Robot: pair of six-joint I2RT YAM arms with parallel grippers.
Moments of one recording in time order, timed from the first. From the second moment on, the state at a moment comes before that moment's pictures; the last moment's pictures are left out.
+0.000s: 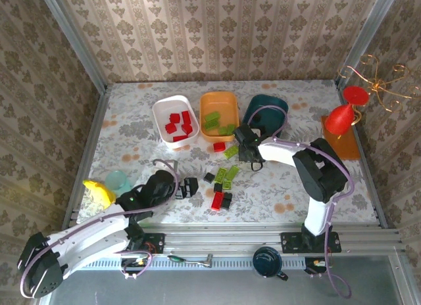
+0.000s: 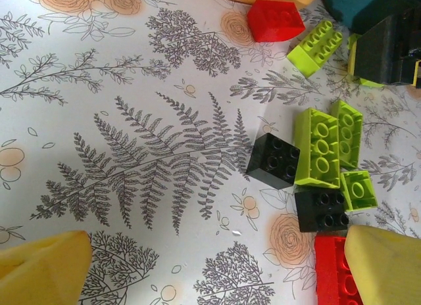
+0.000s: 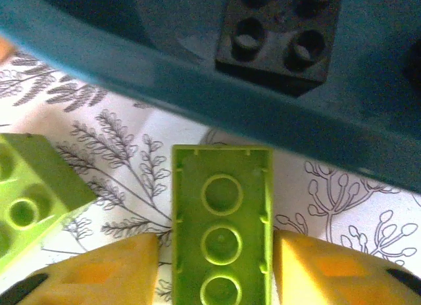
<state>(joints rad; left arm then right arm) -0.88 0.74 0.34 -0.27 -0.17 -0.70 0.54 1.84 1.07 -0.42 0.29 0.60</state>
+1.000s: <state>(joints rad) -0.88 0.66 0.31 -0.30 -0.24 -0.71 0.66 1.66 1.25 -0.37 0.09 0.44</state>
